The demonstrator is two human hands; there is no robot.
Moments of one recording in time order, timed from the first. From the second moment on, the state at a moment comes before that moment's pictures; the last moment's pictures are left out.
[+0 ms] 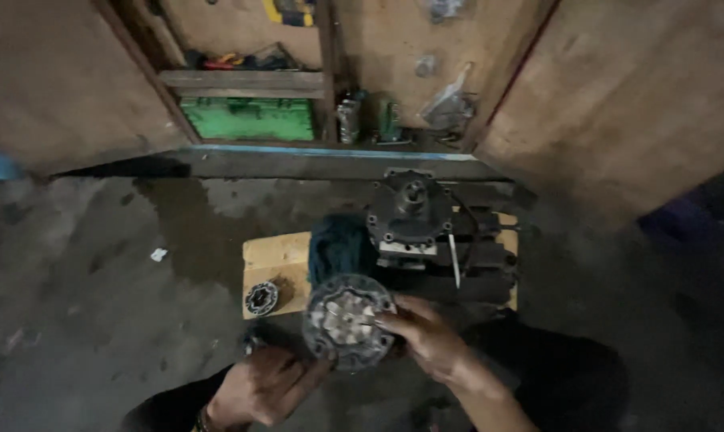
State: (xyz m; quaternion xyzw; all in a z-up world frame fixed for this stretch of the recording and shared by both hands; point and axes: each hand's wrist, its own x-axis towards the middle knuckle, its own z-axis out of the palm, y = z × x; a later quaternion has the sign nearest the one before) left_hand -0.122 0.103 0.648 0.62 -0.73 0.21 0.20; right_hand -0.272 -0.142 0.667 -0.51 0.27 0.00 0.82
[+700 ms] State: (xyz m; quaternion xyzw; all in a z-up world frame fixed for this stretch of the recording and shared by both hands) left_hand -0.177 0.027 0.582 0.66 -0.19 -0.23 0.69; right_hand -0.340 -0.189 0.624 -0.50 0.24 -0.17 0.81
